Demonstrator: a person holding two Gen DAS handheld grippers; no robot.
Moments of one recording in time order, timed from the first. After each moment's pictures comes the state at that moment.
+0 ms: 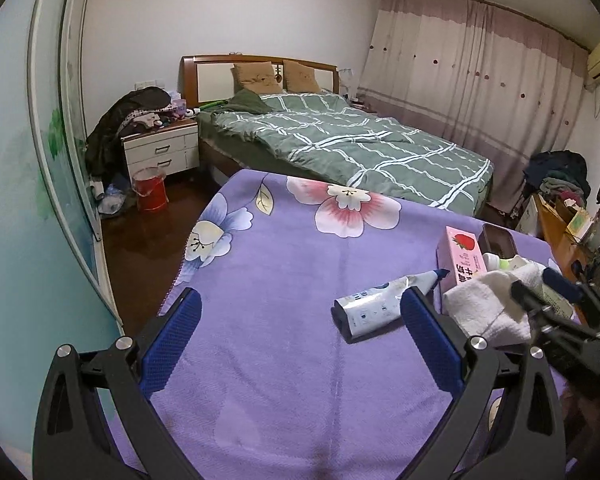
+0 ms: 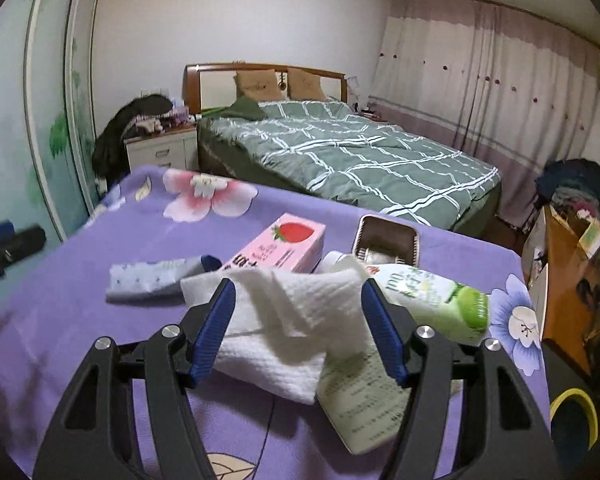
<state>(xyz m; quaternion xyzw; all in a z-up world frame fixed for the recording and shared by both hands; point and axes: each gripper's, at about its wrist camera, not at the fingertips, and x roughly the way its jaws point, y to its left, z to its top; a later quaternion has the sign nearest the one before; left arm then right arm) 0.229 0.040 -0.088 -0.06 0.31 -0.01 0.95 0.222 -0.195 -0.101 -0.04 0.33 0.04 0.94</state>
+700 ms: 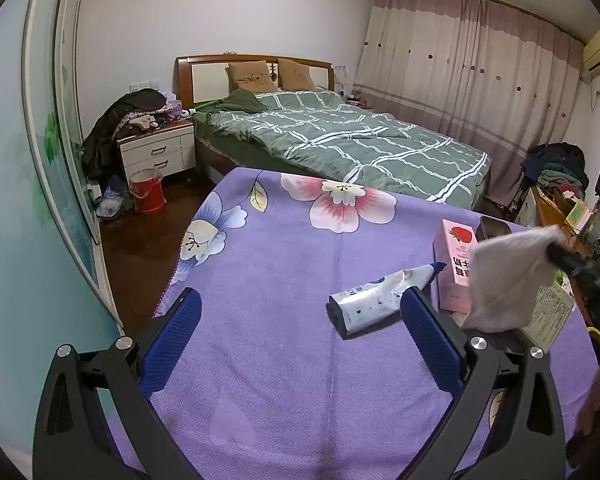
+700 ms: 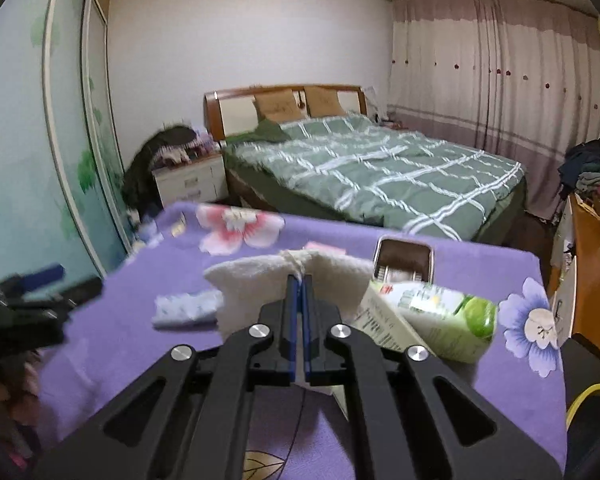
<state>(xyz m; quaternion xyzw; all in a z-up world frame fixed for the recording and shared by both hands) 0.226 0.033 -0.089 -0.04 0.31 -0.02 0.95 0.200 -0.220 -0.067 0.04 0.29 0.10 0.95</state>
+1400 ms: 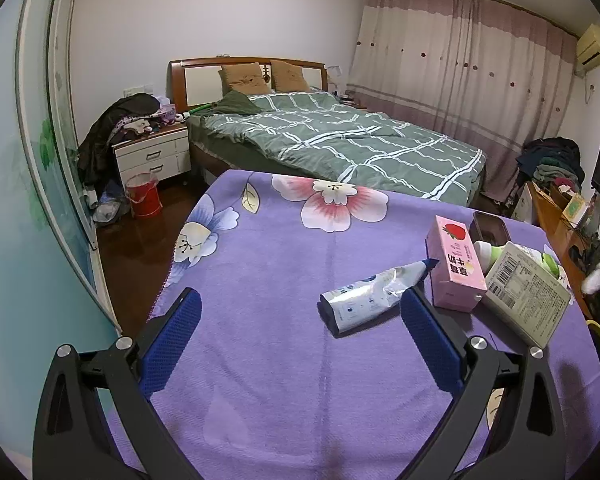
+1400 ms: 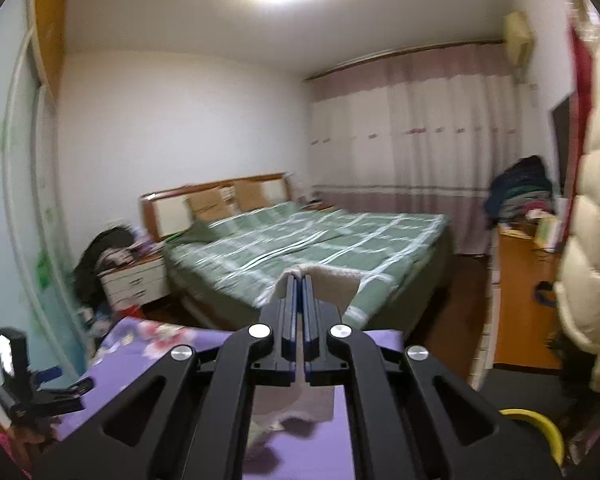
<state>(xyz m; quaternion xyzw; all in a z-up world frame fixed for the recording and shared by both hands) 0.227 0.027 -0.090 -0.04 0.31 -0.03 0.95 0.096 -0.369 0.057 0.08 0.14 -0.06 0.99</state>
